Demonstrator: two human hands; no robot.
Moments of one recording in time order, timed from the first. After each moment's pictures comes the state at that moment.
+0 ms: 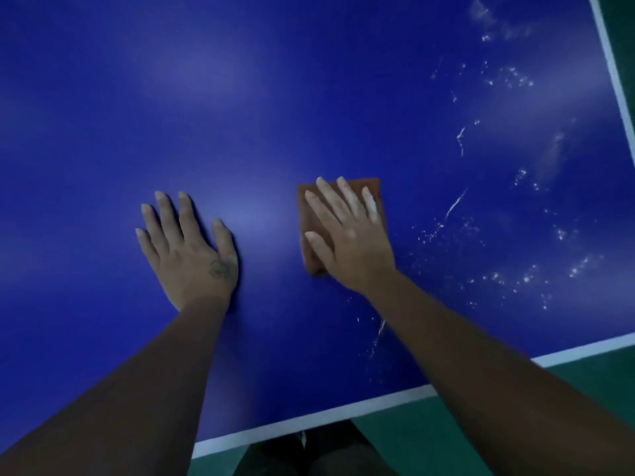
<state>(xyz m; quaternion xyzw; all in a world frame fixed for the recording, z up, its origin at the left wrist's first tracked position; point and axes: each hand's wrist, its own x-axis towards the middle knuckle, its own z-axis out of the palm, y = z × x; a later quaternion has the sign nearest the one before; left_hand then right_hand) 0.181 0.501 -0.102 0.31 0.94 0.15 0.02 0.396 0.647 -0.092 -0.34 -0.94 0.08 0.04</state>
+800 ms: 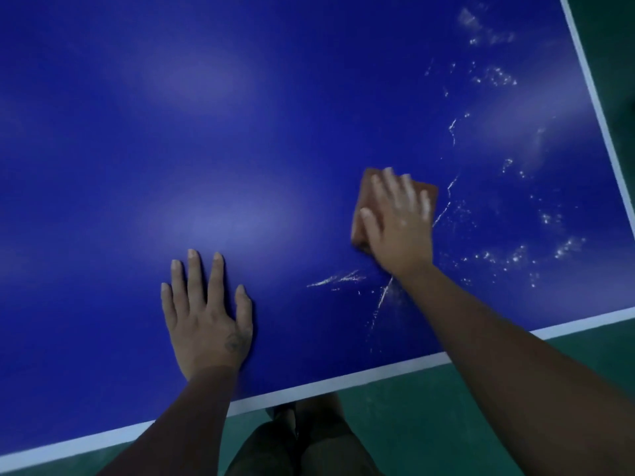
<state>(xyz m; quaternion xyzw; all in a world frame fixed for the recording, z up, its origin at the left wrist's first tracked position) 0.252 0.378 -0.096 0.38 0.92 0.12 0.03 0.460 0.647 -0.080 -0.50 -0.86 0.07 0.00</state>
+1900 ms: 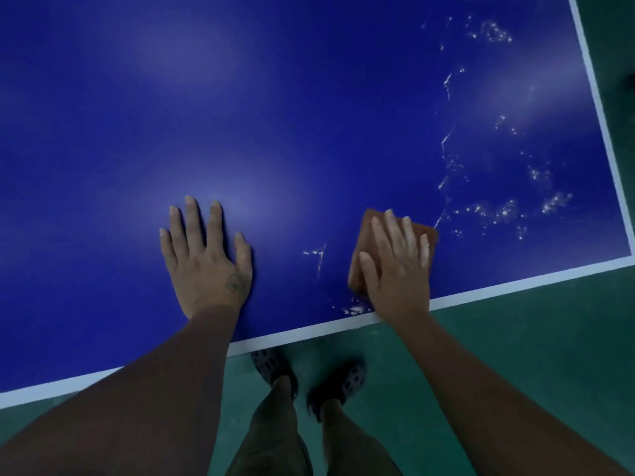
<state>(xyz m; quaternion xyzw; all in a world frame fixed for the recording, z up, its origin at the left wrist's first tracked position) 0.255 0.377 -0.089 0.38 0.91 0.12 0.06 0.530 0.499 -0.084 -0.53 -0.85 0.08 -0.01</state>
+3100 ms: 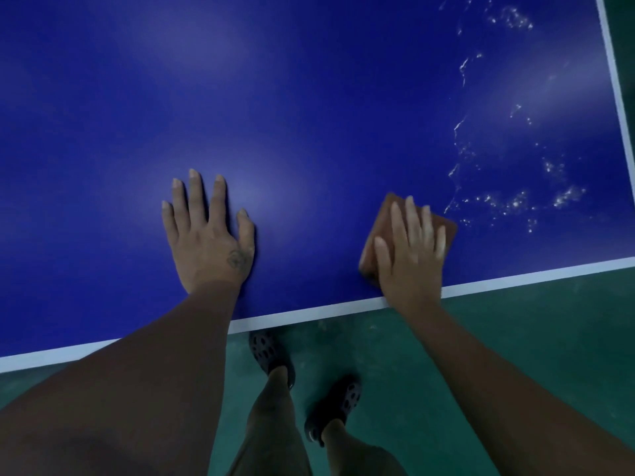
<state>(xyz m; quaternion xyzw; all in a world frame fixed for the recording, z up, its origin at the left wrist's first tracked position) 0.254 0.375 -0.095 0.38 0.91 0.14 0.02 0.544 0.499 -0.082 -0.54 -0.84 0.06 -0.01</state>
